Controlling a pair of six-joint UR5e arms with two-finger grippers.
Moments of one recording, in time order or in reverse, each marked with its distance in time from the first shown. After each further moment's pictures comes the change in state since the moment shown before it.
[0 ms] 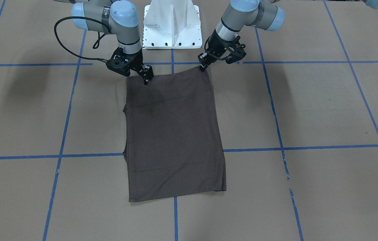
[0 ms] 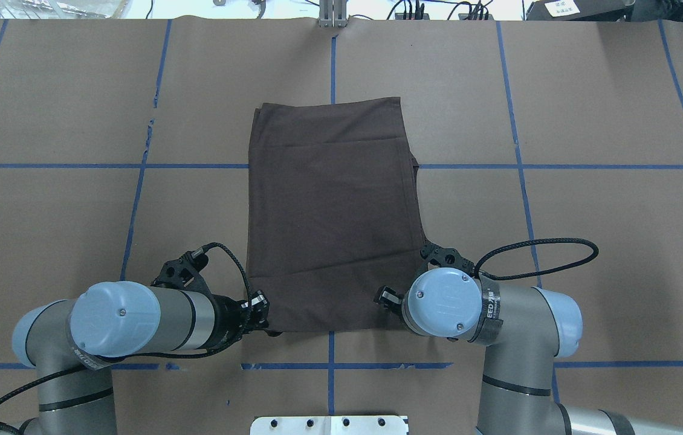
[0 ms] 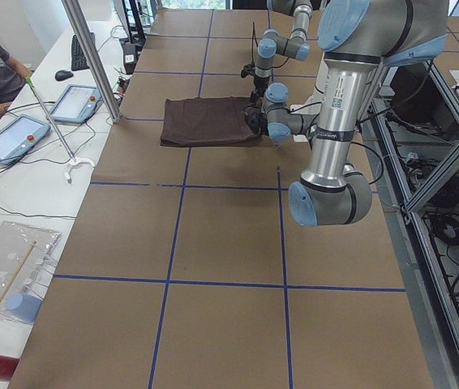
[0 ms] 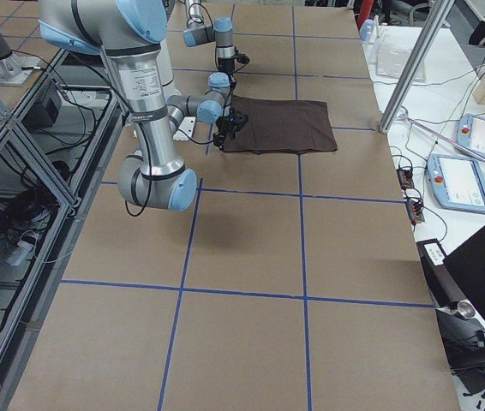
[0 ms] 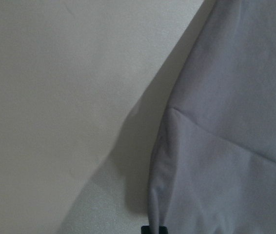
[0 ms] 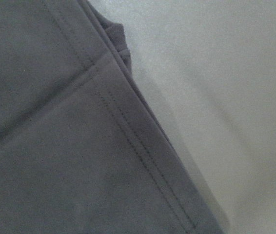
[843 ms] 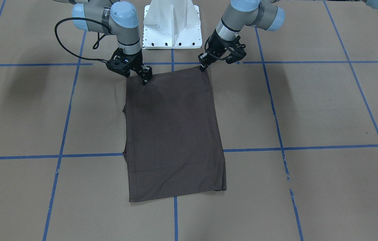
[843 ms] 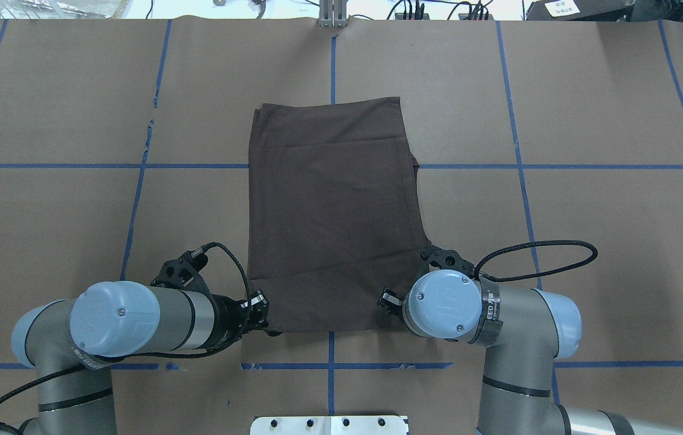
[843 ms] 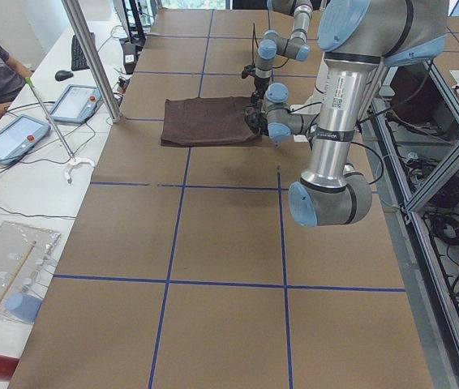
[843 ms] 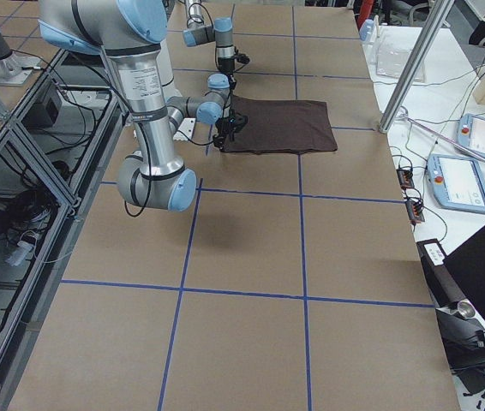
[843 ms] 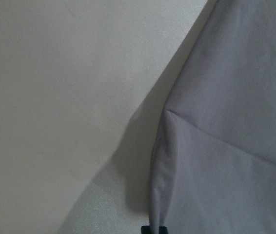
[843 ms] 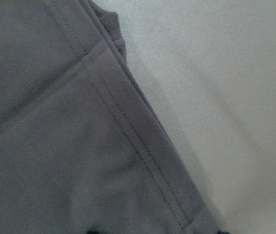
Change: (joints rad) left arm -0.001 0.001 -0.001 0.001 0.000 0.000; right arm -0.003 -0.004 -0.007 0.007 0.000 0.000
